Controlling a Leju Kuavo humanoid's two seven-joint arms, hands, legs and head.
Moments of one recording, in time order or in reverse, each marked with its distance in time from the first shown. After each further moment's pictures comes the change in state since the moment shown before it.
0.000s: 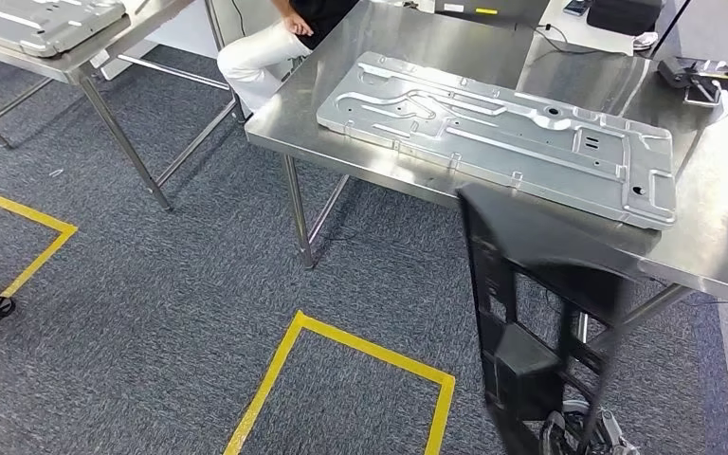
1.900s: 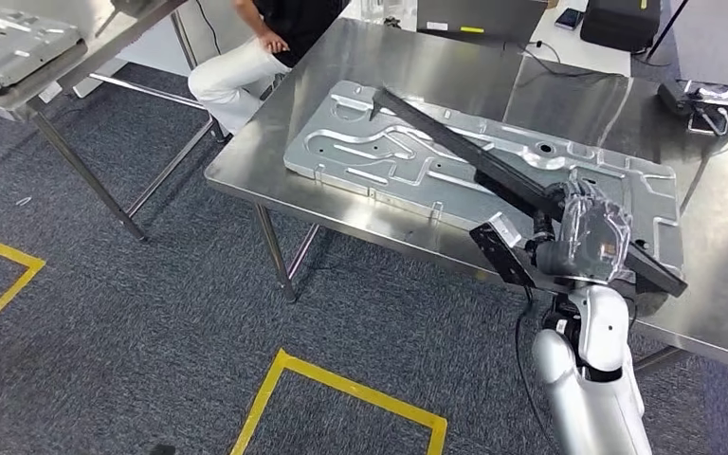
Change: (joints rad) left arm -0.041 0.048 -0.142 0.003 -0.163 -0.076 0.026; right arm -0.944 -0.391 0.272 0.475 0.923 -0.260 0.655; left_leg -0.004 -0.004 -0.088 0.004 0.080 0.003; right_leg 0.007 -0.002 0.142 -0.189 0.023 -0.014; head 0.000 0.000
